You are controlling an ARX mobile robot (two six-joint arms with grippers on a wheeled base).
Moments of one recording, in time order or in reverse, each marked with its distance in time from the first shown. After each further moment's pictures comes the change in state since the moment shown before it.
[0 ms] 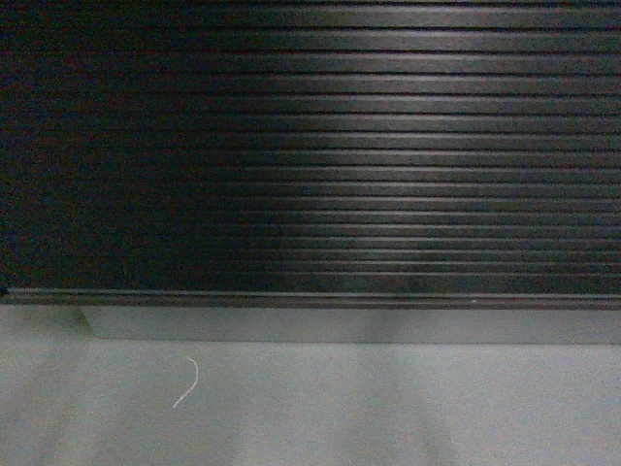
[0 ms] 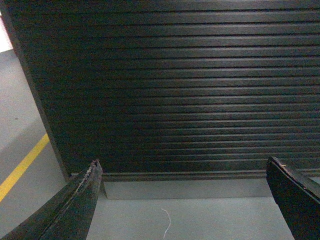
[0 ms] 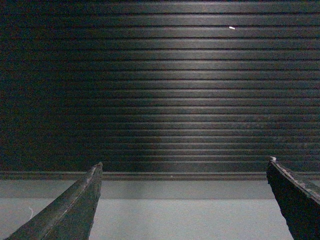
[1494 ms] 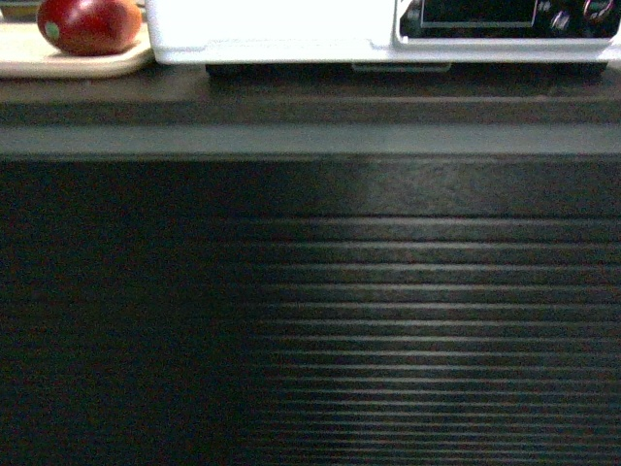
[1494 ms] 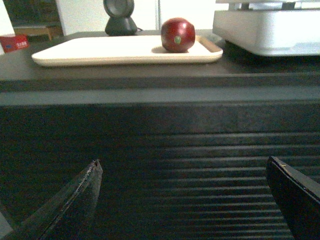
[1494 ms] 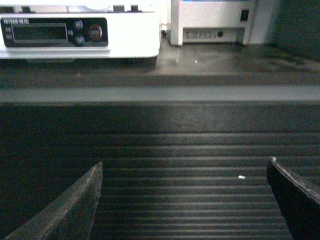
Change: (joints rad) left arm 0.000 0.000 0.000 0.001 0.000 0.000; right arm 0.000 0.000 0.000 0.004 0.000 -0.001
